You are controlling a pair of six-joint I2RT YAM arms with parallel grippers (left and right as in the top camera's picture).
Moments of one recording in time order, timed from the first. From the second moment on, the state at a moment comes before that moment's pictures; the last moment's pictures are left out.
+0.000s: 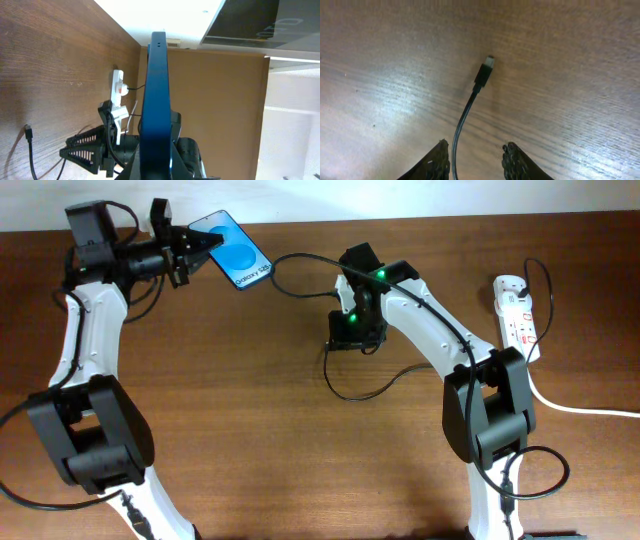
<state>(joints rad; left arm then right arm) 0.20 2.06 1.76 -0.35 1.34 -0.94 0.40 2.18 1.82 -1.02 -0.32 0.25</state>
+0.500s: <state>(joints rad) 0.20 2.06 1.76 -0.33 1.36 -0.94 0.49 2.28 1.82 -0.93 -0.20 0.31</state>
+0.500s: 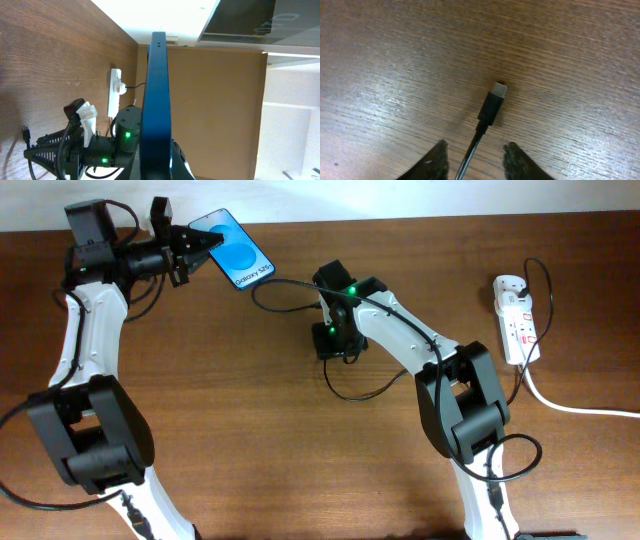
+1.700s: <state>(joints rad) 0.19 2.06 1.76 -0.24 1.48 -0.92 0.35 2.04 1.83 -1.12 -0.82 -0.02</state>
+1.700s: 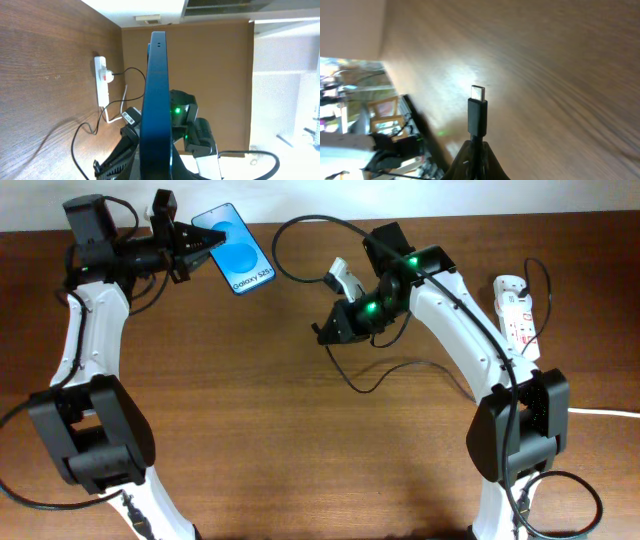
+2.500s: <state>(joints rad) 0.16 2.06 1.76 -0.24 1.48 -0.81 0.34 1.84 1.79 -0.92 -0.87 0.09</state>
